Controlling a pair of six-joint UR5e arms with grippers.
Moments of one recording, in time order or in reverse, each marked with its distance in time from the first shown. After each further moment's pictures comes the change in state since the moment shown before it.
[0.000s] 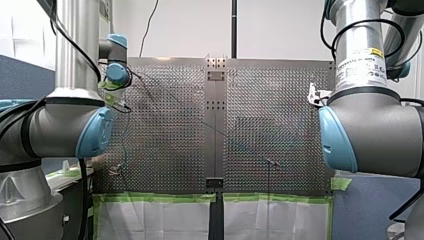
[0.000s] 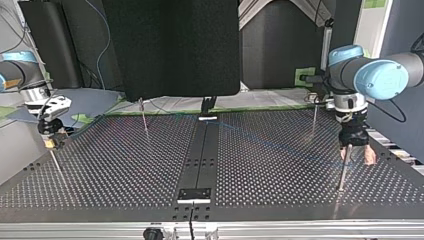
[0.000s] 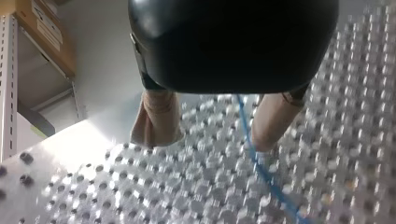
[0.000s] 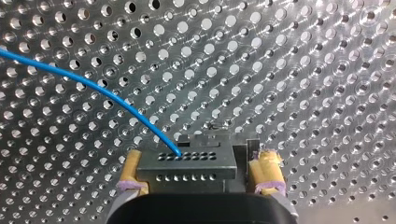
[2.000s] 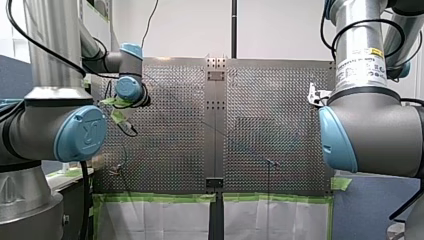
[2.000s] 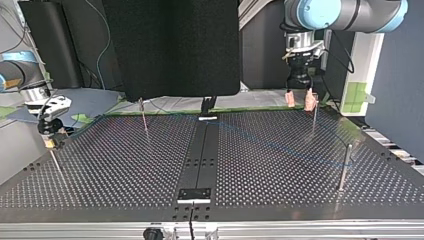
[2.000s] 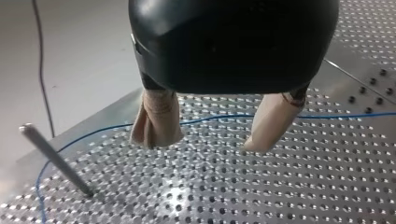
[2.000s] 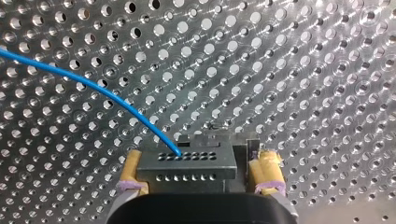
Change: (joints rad) left arm -0.316 0.147 -0.383 0.141 -0.163 0.300; right arm 0.000 0.000 0.000 0.000 0.000 0.000
